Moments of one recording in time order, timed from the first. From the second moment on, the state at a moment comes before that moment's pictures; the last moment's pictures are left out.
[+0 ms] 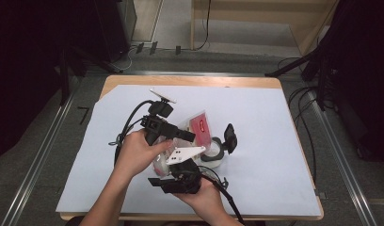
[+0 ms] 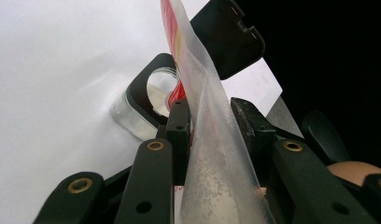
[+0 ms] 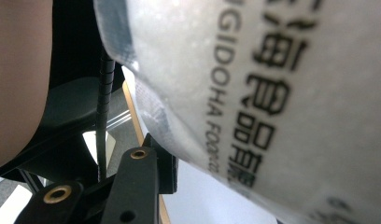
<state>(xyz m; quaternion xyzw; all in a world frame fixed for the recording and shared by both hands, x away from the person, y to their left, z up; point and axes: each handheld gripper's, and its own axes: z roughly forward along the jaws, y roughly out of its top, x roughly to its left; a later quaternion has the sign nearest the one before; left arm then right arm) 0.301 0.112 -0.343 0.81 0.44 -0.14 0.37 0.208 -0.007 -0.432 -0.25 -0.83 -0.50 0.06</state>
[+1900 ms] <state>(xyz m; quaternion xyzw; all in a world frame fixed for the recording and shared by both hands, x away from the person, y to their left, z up) 0.300 0.111 -0.342 0.81 0.44 -0.14 0.37 0.208 -0.007 -0.432 -0.25 -0.83 -0.50 0.06</state>
